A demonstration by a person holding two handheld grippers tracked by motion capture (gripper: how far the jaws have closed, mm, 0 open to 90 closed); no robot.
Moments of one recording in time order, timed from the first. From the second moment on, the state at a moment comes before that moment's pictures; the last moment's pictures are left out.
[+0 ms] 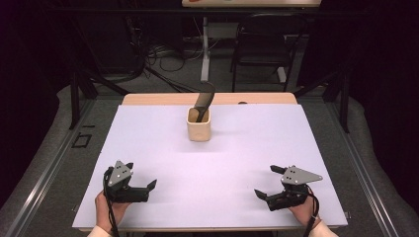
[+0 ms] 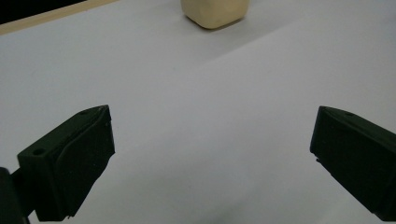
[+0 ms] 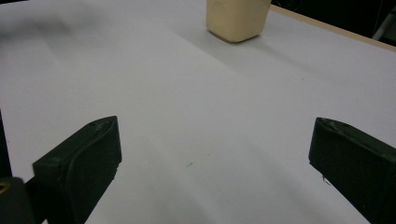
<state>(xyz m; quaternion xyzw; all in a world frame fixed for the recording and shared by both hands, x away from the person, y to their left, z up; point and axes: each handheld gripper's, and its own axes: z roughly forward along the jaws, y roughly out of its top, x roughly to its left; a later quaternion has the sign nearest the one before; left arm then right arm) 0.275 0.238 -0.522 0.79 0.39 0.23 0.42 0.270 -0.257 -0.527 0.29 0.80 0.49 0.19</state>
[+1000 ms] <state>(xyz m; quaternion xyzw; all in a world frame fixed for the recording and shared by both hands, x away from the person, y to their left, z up) 0.254 0.240 -0.532 0.80 0.36 0.24 0.41 0.271 -0.256 -0.528 0.29 0.80 0.49 0.19</state>
